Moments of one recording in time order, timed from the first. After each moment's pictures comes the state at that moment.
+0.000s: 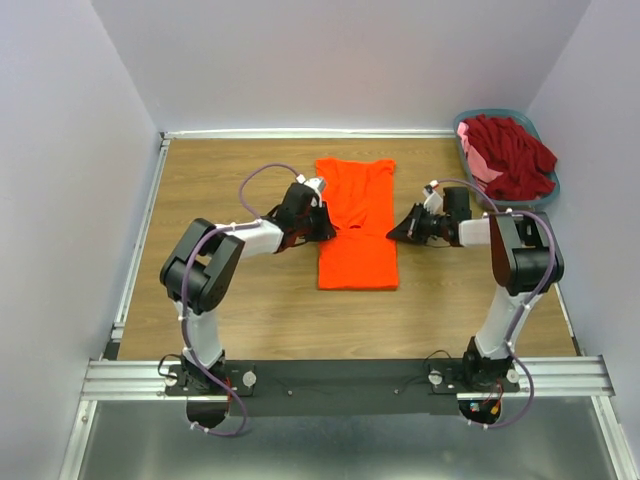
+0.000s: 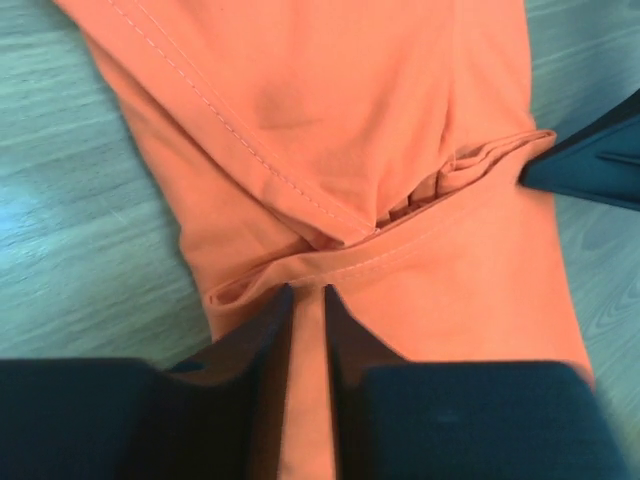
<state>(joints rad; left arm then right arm) -0.54 1.89 1.04 0.16 0.22 -0.51 0.08 1.92 0.88 0.24 -0.78 0.57</state>
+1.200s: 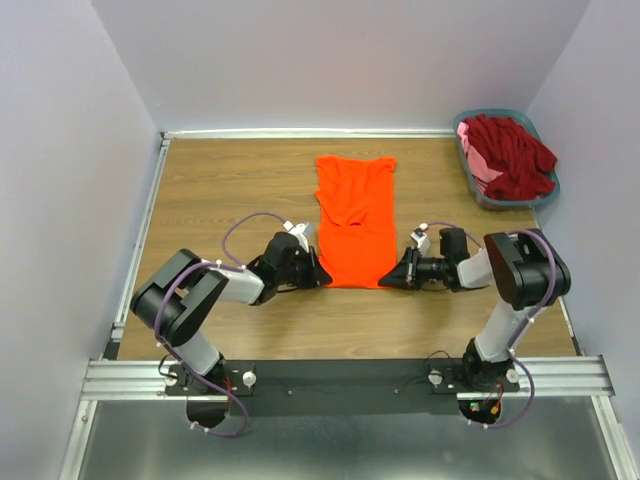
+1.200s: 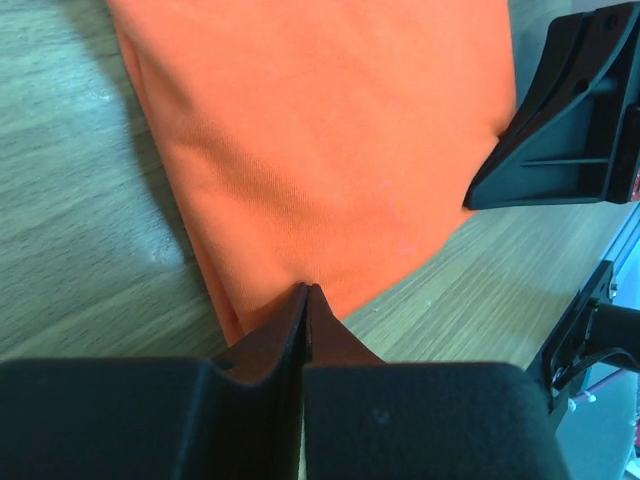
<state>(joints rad) -0.63 1.64 0.52 0.50 0.31 -0.73 0.15 1.83 0.46 0.54 -1.04 0.68</state>
